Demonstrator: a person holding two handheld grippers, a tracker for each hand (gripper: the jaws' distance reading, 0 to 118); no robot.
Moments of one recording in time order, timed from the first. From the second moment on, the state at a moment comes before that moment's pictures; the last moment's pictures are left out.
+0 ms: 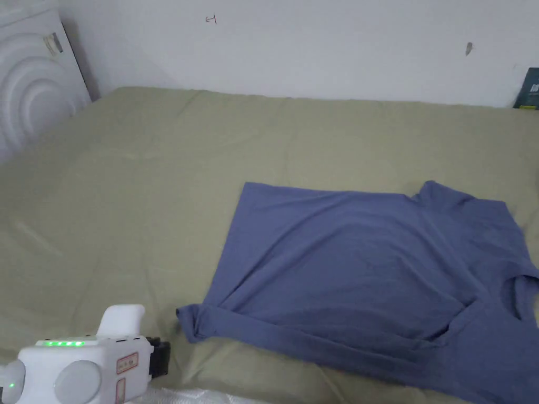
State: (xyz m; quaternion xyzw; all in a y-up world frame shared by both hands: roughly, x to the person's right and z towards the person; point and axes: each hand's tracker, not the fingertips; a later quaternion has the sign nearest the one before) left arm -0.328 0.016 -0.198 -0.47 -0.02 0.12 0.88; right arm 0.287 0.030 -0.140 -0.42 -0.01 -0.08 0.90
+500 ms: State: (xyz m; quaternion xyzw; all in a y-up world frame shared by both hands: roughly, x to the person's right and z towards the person) left arm -0.276 0.015 -0.257 -0.46 0.01 0.05 0.89; right arm 0.307 0.016 -0.157 -0.44 0.01 -0.09 0.89
